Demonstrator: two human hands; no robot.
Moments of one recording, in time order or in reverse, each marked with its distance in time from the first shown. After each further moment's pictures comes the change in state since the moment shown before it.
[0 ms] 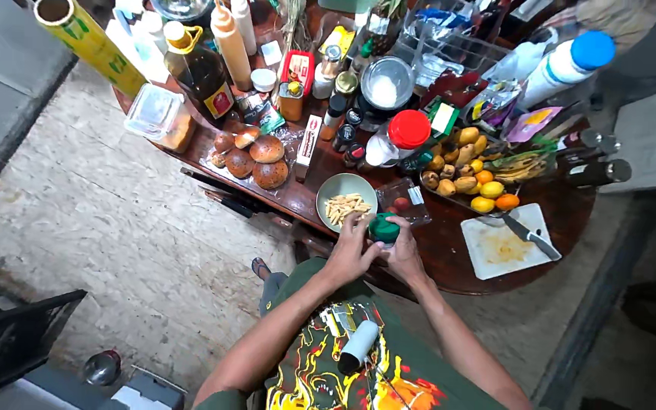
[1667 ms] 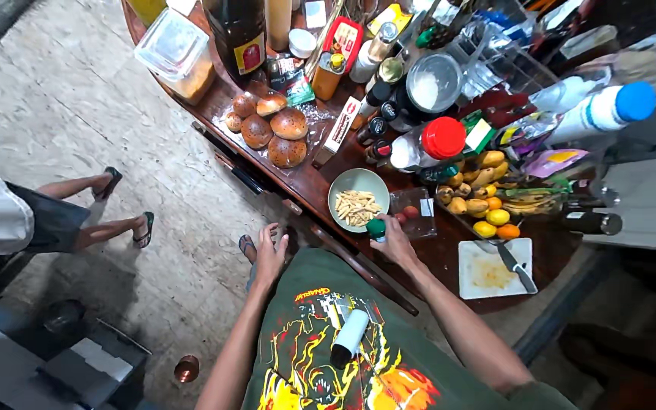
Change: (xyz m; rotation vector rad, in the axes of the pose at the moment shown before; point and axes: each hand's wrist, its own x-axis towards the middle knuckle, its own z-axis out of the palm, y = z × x) left_hand -0.122 -0.166 -0.064 0.016 0.550 -0.446; right_hand 0.042 0.063 0.042 -0.362 -0.489 0.154
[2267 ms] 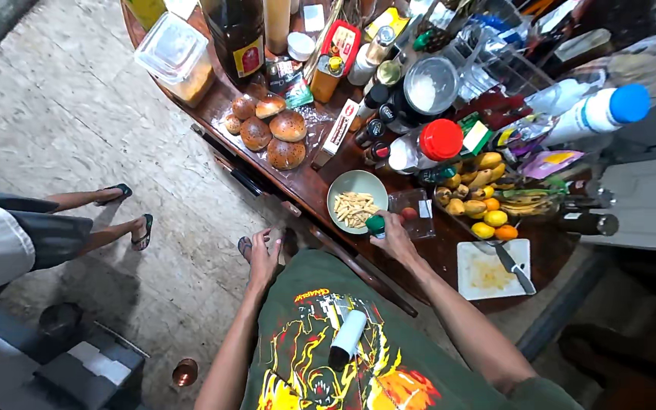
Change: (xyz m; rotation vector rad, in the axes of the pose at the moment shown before) left_hand 0.000 -0.034 0.000 0.052 0.014 -0.027; right_hand 0.013 -0.002 -0.007 -0.046 0.000 -0.036
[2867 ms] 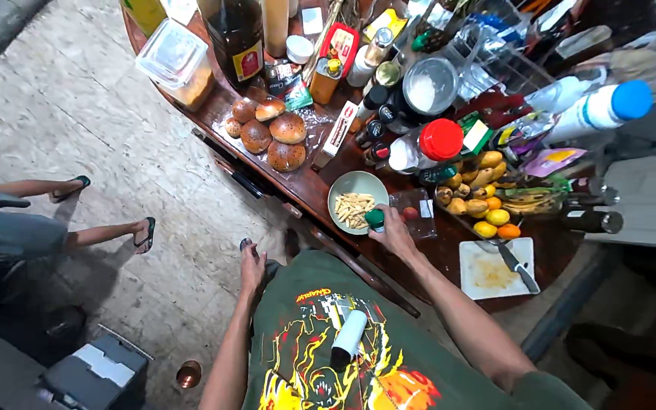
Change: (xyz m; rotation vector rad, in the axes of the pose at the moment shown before) left_hand -0.007 -0.085 0.001 0.072 -0.019 -0.163; right_hand 0.013 -0.010 -0.005 -0.008 0.008 -0.029
